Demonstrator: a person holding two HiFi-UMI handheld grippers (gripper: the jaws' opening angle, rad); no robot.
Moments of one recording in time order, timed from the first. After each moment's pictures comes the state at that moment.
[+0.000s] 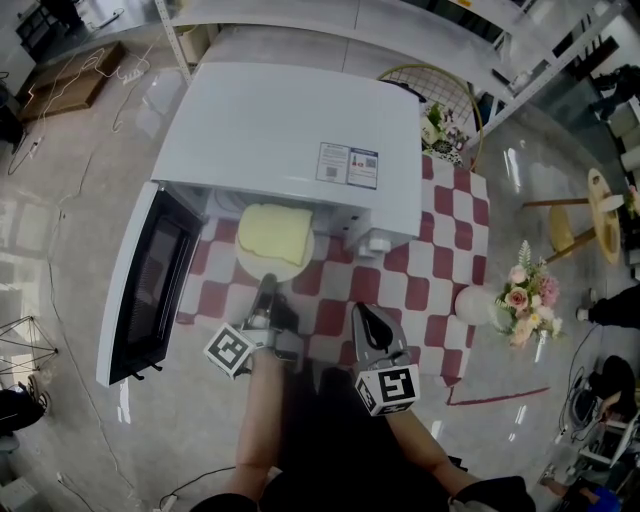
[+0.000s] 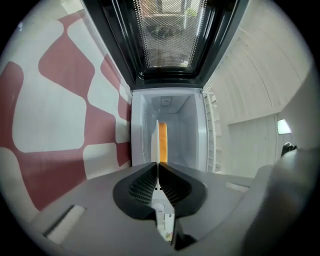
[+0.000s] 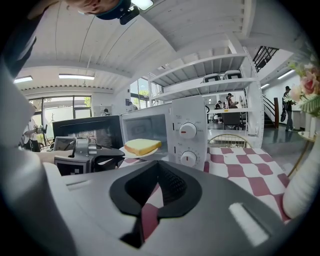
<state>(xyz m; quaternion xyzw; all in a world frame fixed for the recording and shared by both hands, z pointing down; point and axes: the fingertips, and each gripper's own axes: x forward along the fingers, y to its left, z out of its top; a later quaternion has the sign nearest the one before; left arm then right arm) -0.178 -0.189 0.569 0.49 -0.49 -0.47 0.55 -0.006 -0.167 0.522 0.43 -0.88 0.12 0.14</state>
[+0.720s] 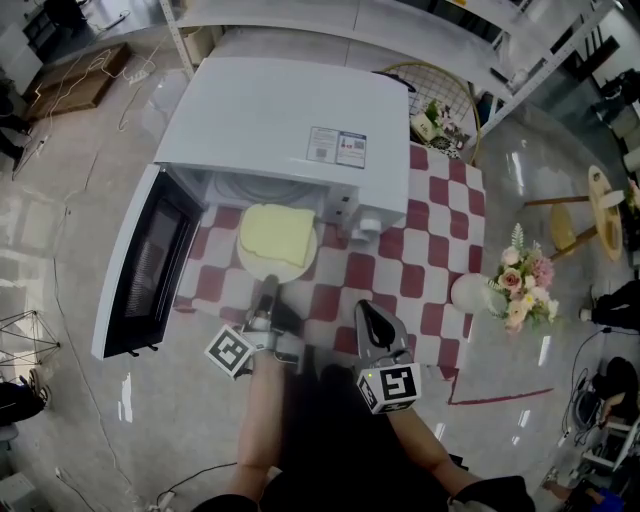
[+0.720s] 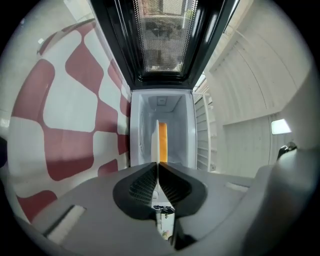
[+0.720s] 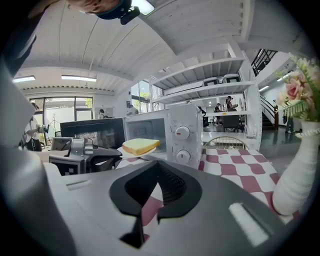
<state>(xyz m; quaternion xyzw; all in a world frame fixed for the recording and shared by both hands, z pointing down) -0.154 -0.152 0.556 0.50 -0.48 -0.48 0.54 0.019 -0.139 0.513 0.43 -0.89 0.11 0.13</state>
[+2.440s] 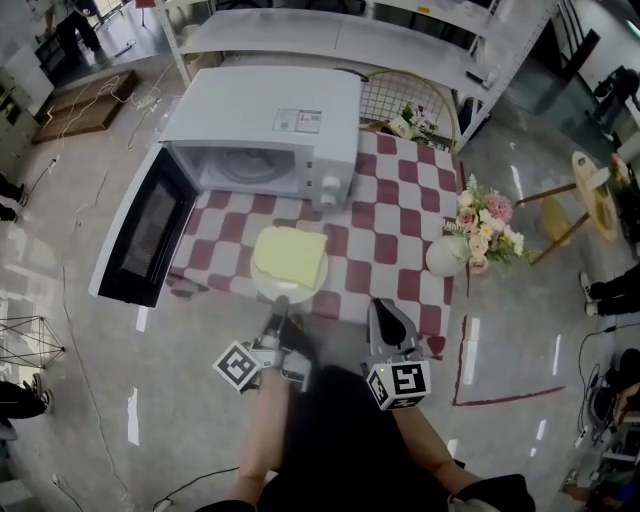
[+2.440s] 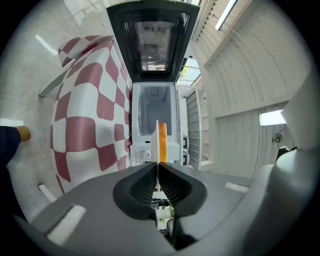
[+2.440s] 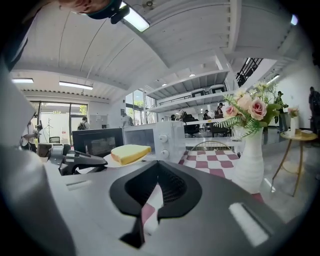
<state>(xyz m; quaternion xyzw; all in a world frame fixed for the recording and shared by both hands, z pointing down) -0.050 -0.032 0.531 0.53 -0.45 -0.47 0.54 0.126 -0.050 0.489 0.47 -0.87 0.11 0.08</state>
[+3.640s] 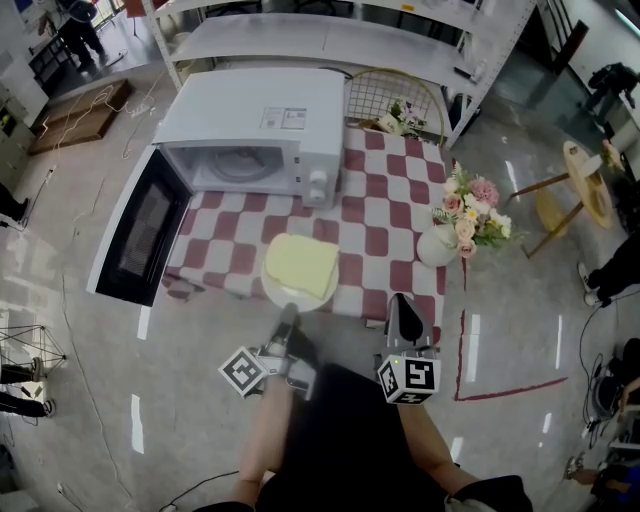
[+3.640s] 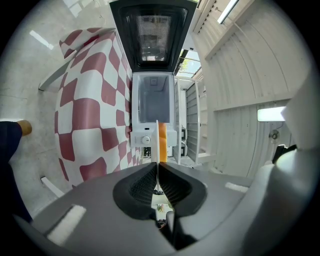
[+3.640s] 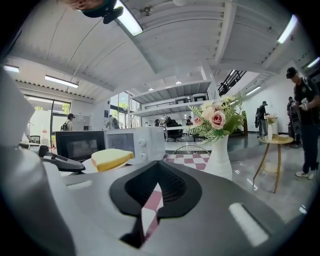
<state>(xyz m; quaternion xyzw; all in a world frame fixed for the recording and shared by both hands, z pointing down) -0.009 -0.008 0.529 0.55 -0.42 -0.45 0.56 0.192 -0.047 0.484 0.56 -0.82 0.09 0.07</state>
